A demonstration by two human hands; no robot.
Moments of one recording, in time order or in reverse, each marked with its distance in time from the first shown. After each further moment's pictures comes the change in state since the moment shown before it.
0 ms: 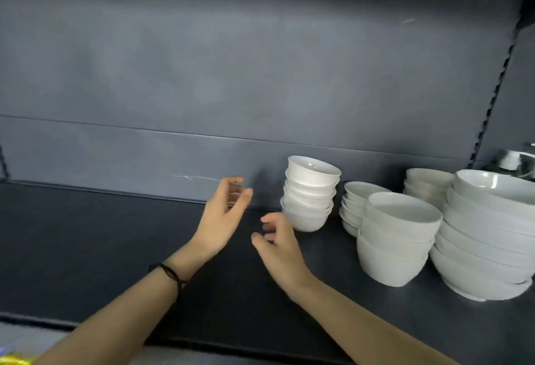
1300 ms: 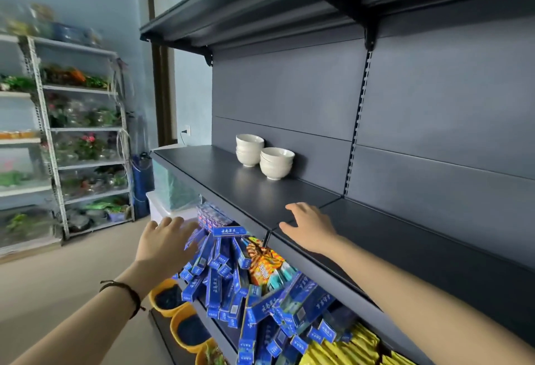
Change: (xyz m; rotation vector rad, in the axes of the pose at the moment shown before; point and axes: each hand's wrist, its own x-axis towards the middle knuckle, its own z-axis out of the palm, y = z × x) left_hand -0.253 -0.142 -0.709 1.741 0.261 -0.554; right_hand 0.020 -0.270 0.580 -0.681 -0.638 -0.641
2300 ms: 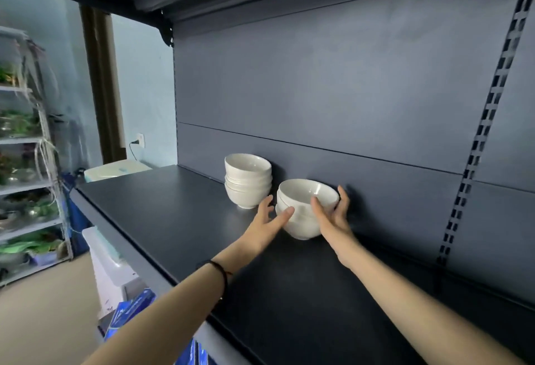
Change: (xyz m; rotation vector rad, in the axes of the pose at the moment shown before) left_hand 0.378 0.090 0.140 -1.697 -0.483 0.044; right_hand 0.344 0.046 0.077 1.110 0.462 0.308
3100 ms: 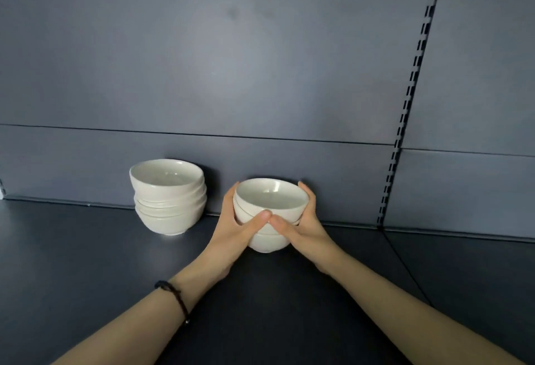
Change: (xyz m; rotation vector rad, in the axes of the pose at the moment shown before) left_hand 0.083 -0.028 -0.011 -0.339 -0.387 0.253; right_hand -0.008 0.008 0.022 -0.055 0.208 -0.026
